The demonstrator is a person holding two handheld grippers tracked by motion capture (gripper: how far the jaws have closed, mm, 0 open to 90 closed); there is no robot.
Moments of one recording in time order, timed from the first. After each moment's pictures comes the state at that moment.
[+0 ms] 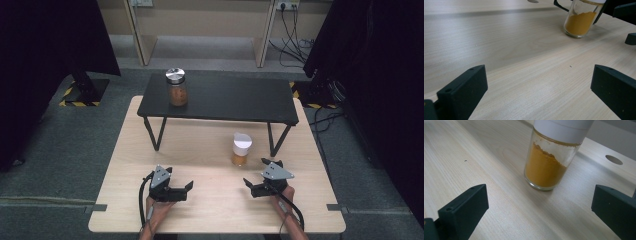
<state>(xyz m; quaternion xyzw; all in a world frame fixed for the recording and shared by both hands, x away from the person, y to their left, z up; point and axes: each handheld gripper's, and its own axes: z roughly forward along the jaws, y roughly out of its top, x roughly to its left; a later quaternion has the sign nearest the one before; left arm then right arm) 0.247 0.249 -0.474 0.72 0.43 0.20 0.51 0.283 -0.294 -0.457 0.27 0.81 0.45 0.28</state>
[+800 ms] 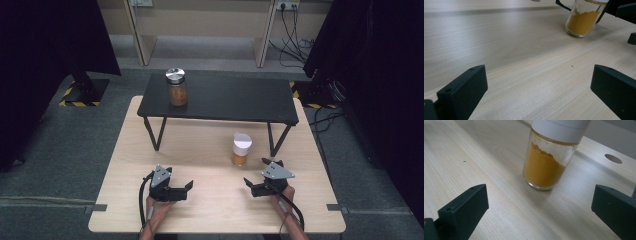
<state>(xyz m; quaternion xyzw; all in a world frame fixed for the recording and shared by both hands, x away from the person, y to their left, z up) 0.247 0.247 -0.473 0.72 0.43 0.20 0.51 0.284 -0.295 -0.457 0.27 0.80 0.45 0.28</state>
